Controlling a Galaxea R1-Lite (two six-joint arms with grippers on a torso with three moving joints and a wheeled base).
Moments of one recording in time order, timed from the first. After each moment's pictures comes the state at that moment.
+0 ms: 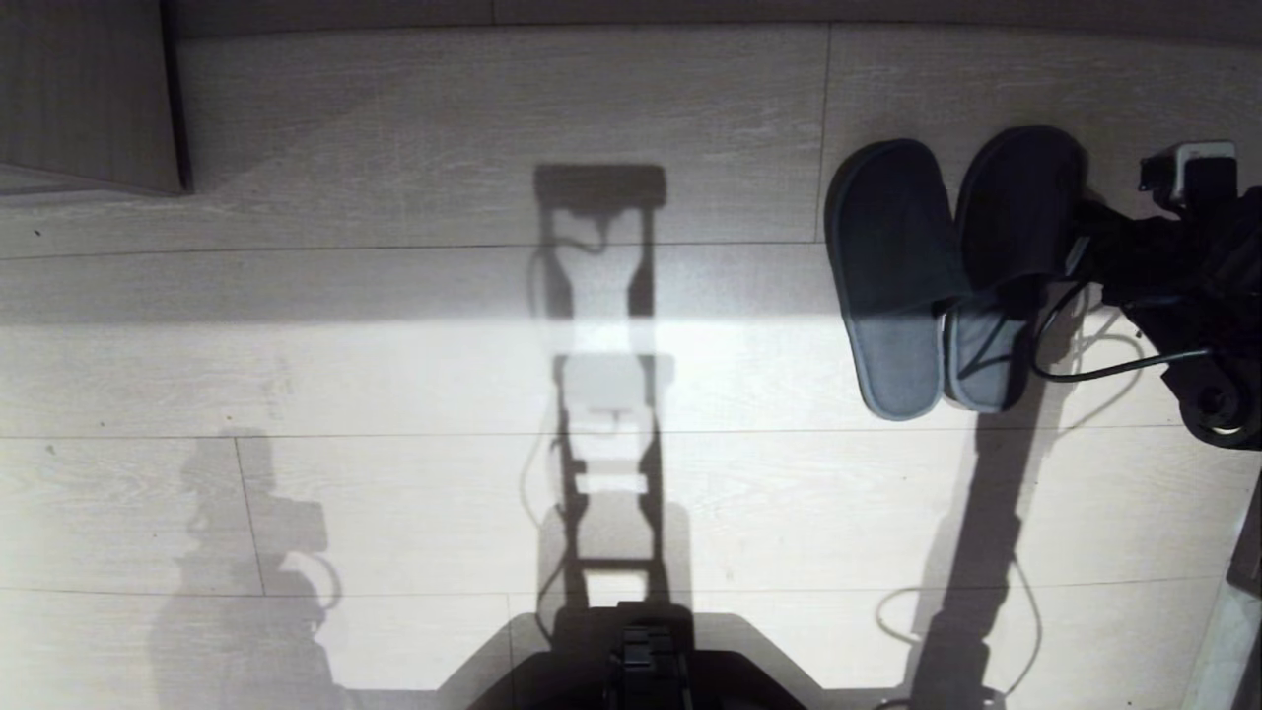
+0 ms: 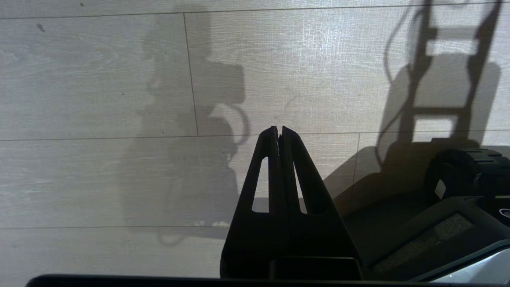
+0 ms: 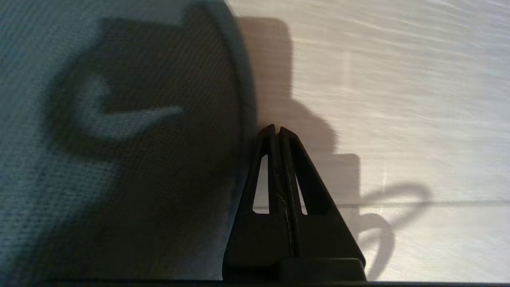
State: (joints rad) left arm 0.00 0.00 0.00 0.00 0.00 0.00; right arm -0.19 1.95 -1.14 -1.08 0.02 -0.11
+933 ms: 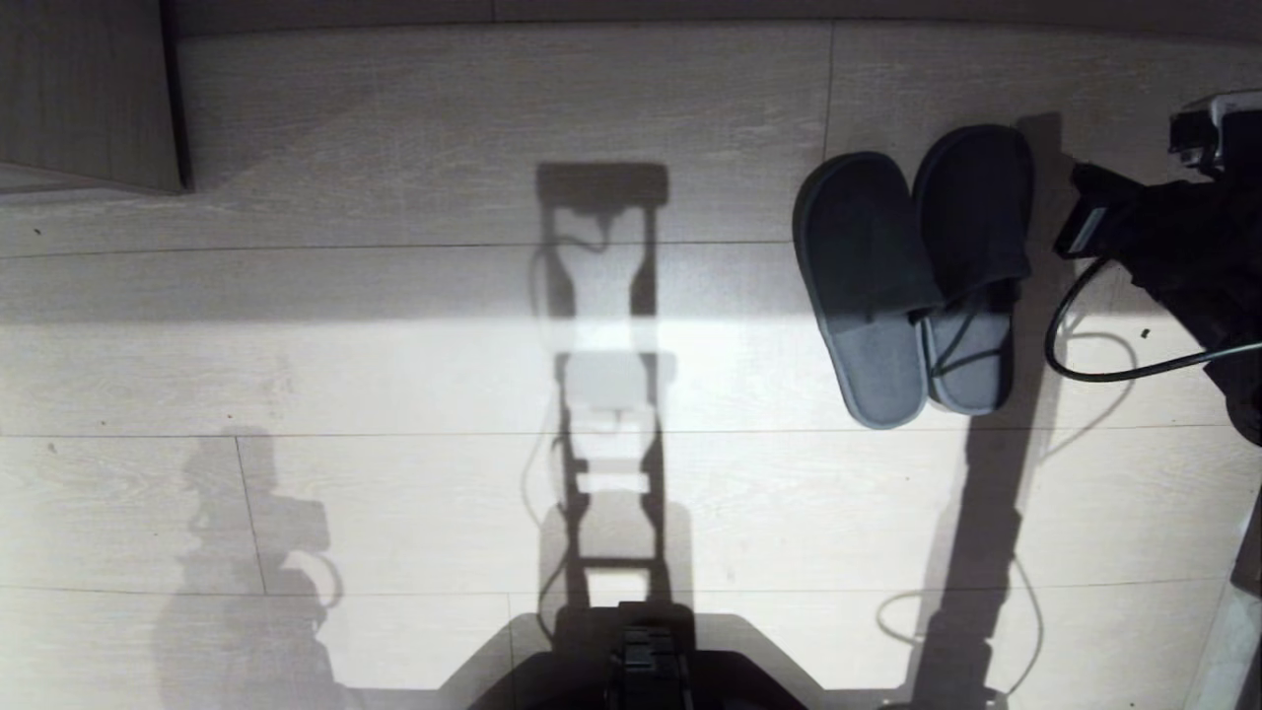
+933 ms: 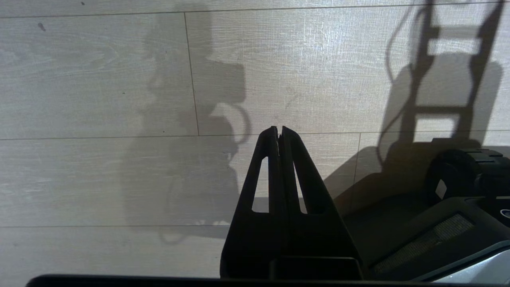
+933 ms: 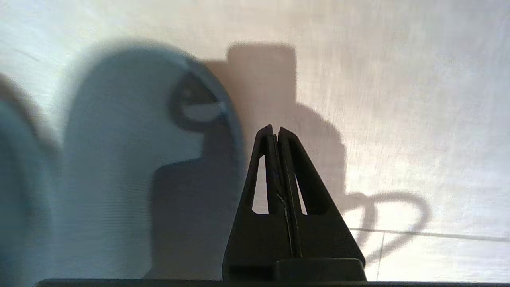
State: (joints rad) left arm 0.00 0.00 0.00 0.00 0.00 0.00; right arm -0.16 1.75 -1.04 -1.06 0.06 -0.12
